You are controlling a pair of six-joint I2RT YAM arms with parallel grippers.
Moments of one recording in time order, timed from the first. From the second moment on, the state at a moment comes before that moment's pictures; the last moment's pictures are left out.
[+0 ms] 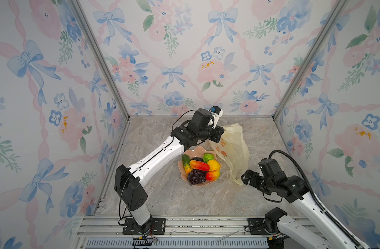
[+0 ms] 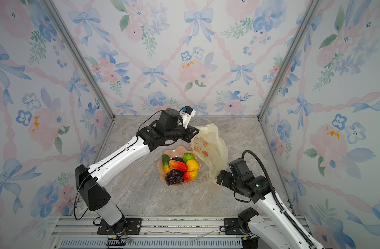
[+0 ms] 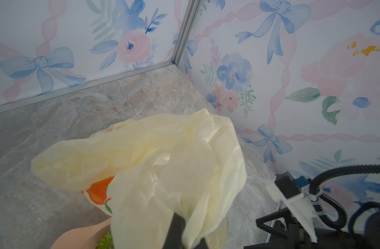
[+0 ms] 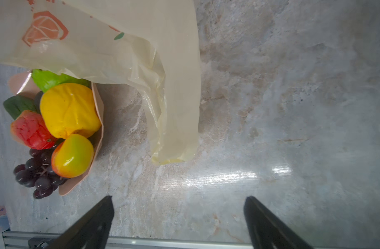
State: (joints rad) left arm -0.76 1.69 1.70 -0.49 0.22 -0.31; right arm 0.48 0.80 0.69 -0.95 0.01 0.83
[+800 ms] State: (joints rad) left arm -0.72 1.69 1.70 -0.51 0.23 -0.32; right arm 0.48 0.98 0.47 -0.41 0.15 0.91
